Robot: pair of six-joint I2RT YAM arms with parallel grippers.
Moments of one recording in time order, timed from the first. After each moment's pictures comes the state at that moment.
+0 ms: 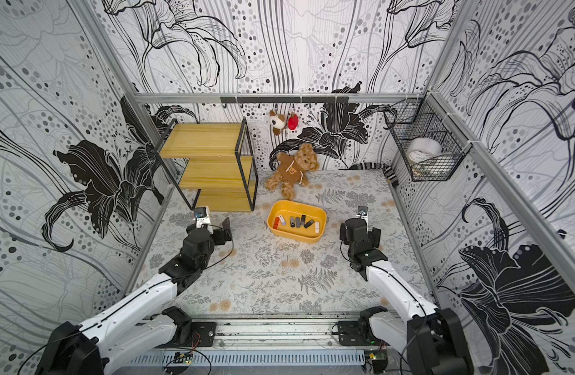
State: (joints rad) left arm -0.48 0.91 0.39 0.25 -0.56 -0.24; right arm 0.28 1.09 0.51 0.00 0.58 0.16
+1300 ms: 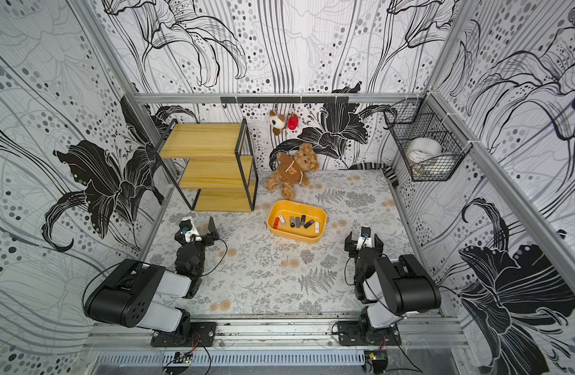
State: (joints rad) left arm -0.18 1.48 0.13 1.35 -0.44 -0.11; right arm 0.11 1.55 0.07 1.26 0.32 -0.08
